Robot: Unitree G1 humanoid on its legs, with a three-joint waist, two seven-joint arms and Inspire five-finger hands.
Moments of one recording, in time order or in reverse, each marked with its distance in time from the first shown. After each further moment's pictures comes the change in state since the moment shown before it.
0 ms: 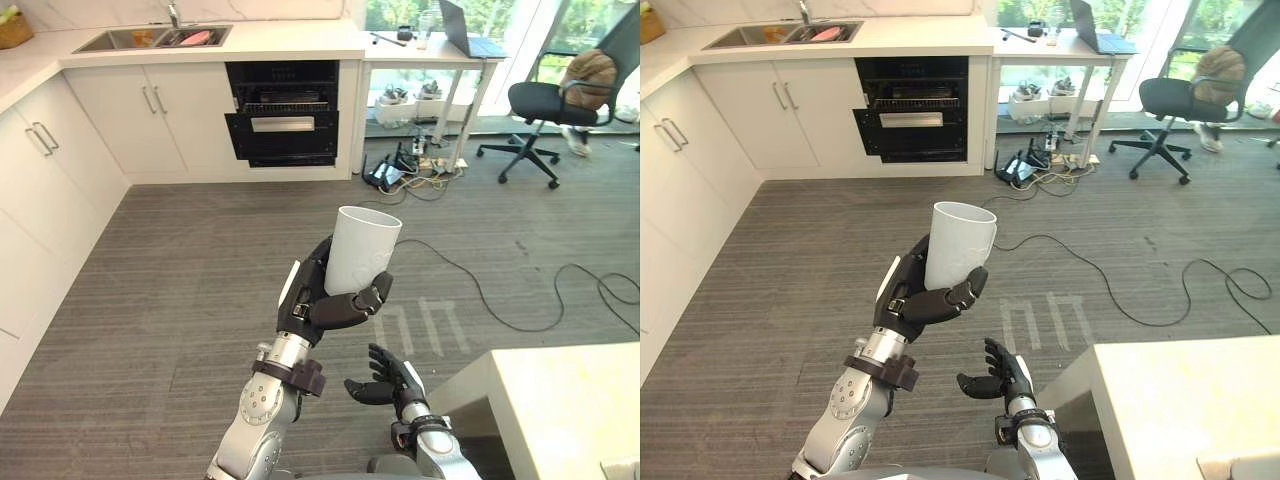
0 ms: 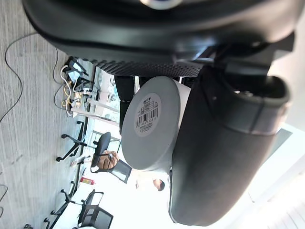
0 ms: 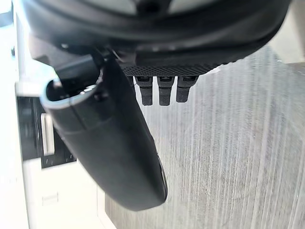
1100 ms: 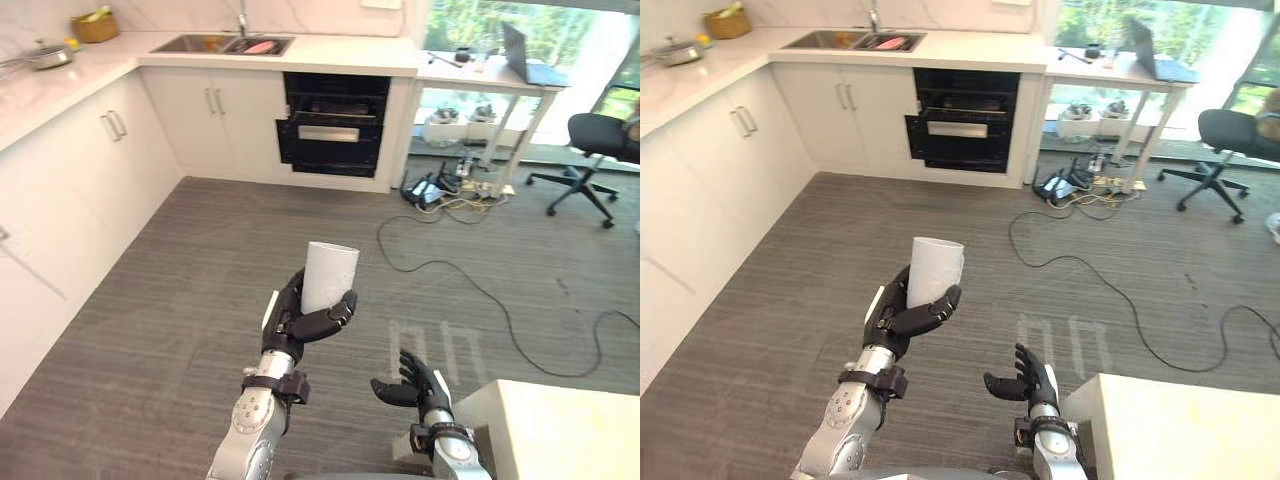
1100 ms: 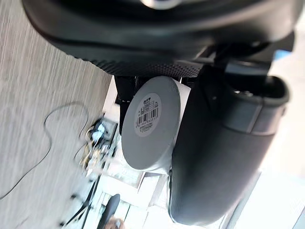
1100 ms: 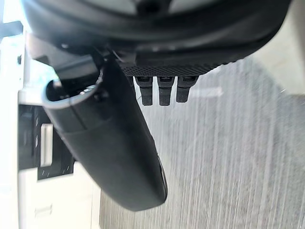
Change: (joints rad) left arm 0.053 -0.044 0.125 0.142 0.000 0.037 0.048; right arm 0.026 0.003 -0.158 0.017 0.026 0.007 -0.061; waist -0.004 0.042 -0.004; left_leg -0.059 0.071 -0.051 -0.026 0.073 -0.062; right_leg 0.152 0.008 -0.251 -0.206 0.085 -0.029
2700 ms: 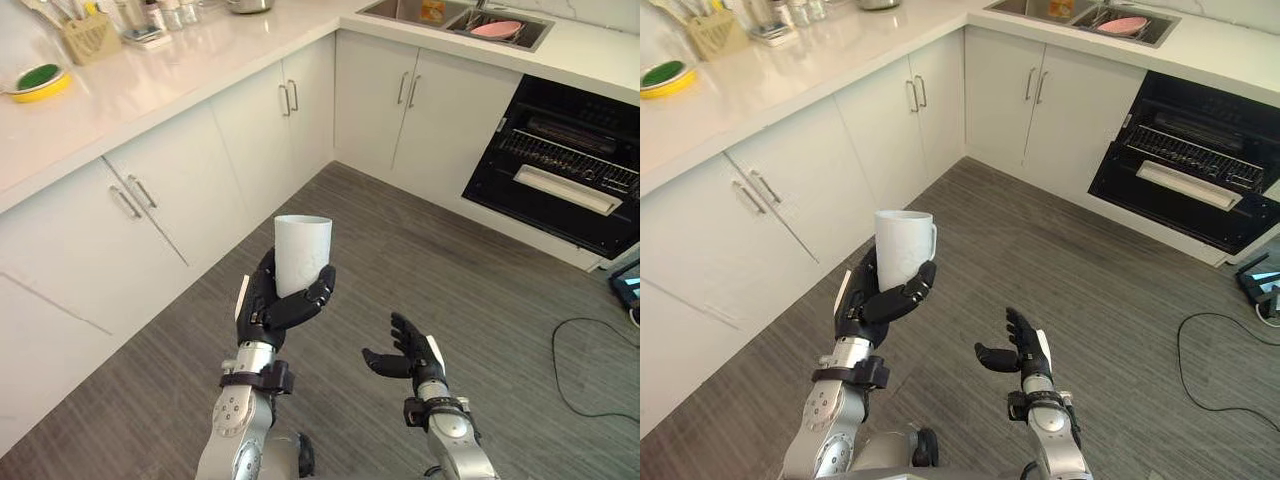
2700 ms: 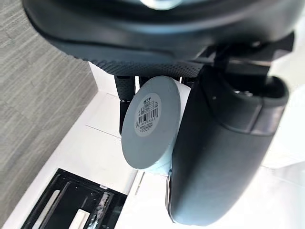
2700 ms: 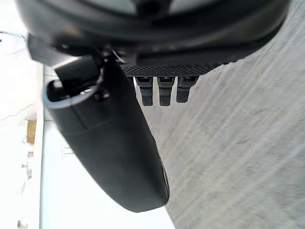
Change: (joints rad) left arm 0.067 0.019 0.068 -0.166 0.022 -0.008 -0.006; right arm -0.035 0.015 0.071 -0.190 -0.052 0.009 -0.019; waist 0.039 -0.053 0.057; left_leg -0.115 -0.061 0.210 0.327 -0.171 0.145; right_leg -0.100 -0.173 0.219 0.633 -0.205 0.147
